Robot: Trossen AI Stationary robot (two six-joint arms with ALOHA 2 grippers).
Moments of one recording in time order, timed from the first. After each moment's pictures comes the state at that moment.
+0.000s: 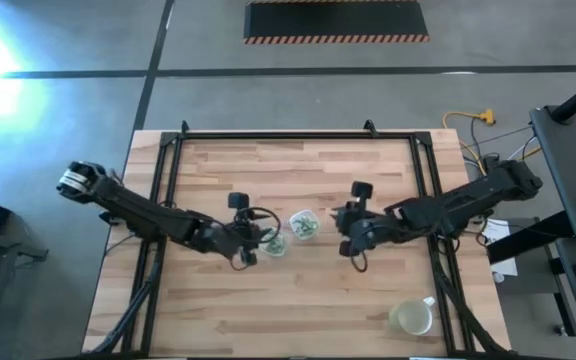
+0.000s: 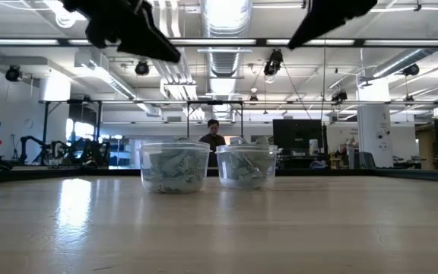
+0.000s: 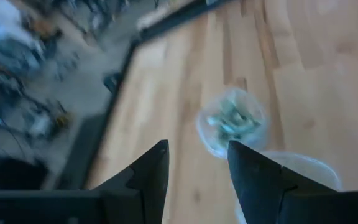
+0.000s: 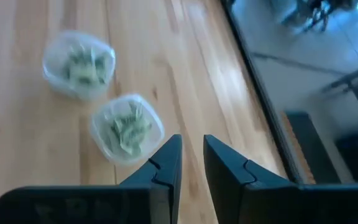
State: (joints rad) left arm -0.35 1.32 0.84 -0.12 -0.71 0.15; right arm 0.33 1.37 1.09 -0.63 0.68 0.13
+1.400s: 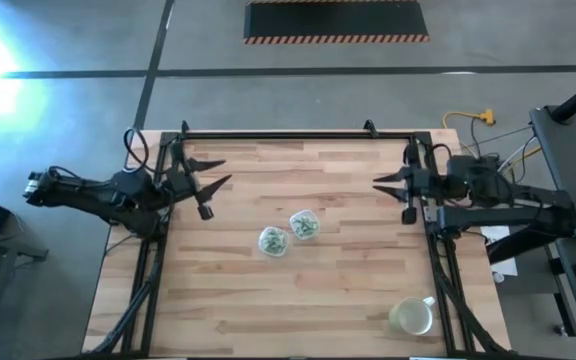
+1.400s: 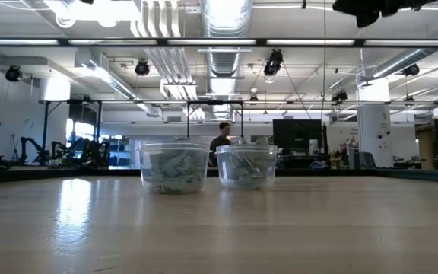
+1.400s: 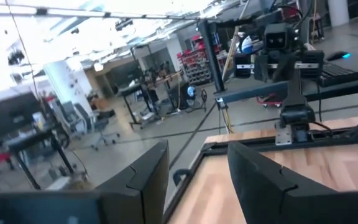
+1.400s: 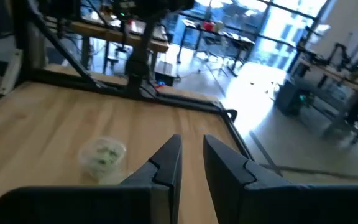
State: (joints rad) left arm -0.16 0.66 0.67 0.15 -0.57 0.38; right arm -0.13 0.53 0.65 -0.25 -0.02 -0.22
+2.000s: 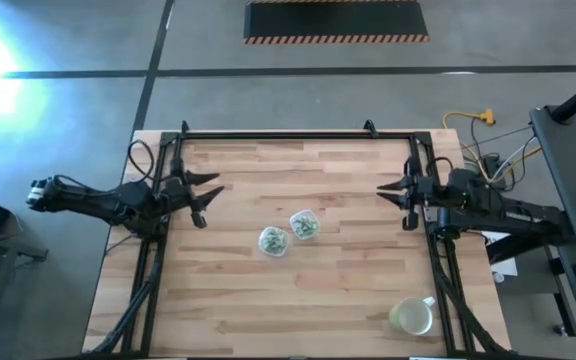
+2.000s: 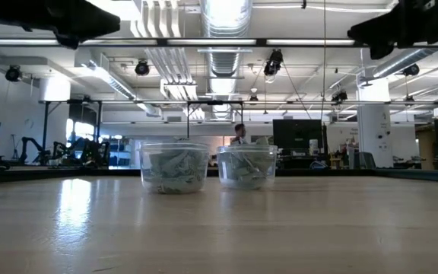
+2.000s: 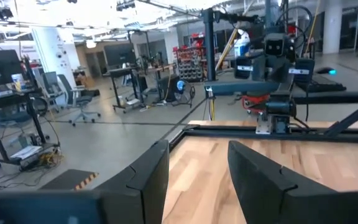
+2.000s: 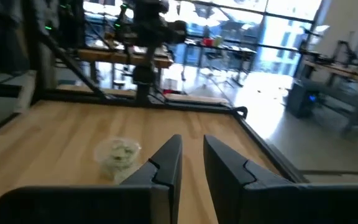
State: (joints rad) left arm -0.16 0.42 0.36 0.19 -0.57 0.16; right arm -0.20 0.27 0.35 -0.12 -0.09 -0.10
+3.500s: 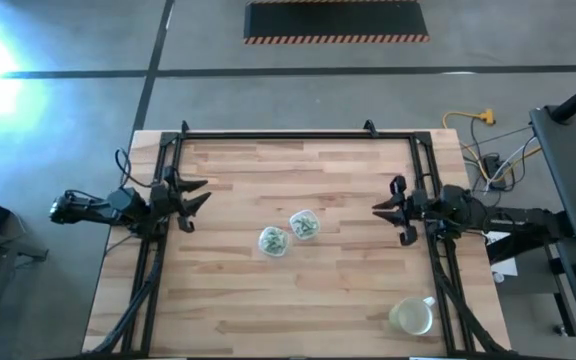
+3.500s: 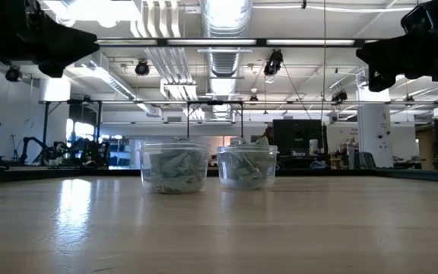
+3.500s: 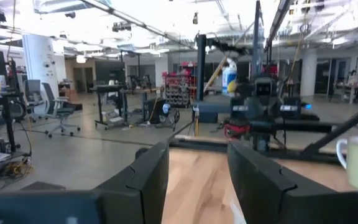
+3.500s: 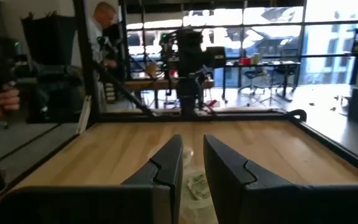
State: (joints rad) left arm -0.16 0.04 0.10 0.13 -0.50 0.11; right arm -0.12 0.13 0.01 0.22 -0.18 0.09
